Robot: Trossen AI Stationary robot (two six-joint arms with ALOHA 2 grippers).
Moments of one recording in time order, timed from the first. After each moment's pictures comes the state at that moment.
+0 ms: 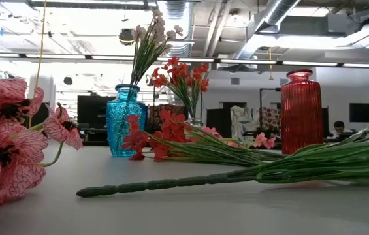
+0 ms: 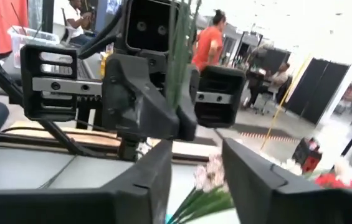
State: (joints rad) left arm -0.17 1.36 0.95 0.55 -0.27 0.13; right arm 0.28 1.33 1.03 0.36 0.52 -0.28
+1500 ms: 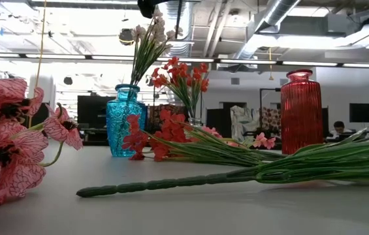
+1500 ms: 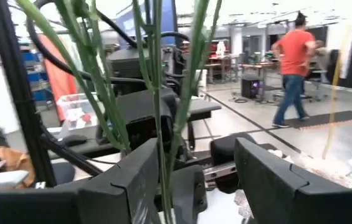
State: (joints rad) left arm -0.17 1.36 0.95 0.23 -0.27 0.08; right arm 0.17 1.39 1.03 0.50 0.29 0.04
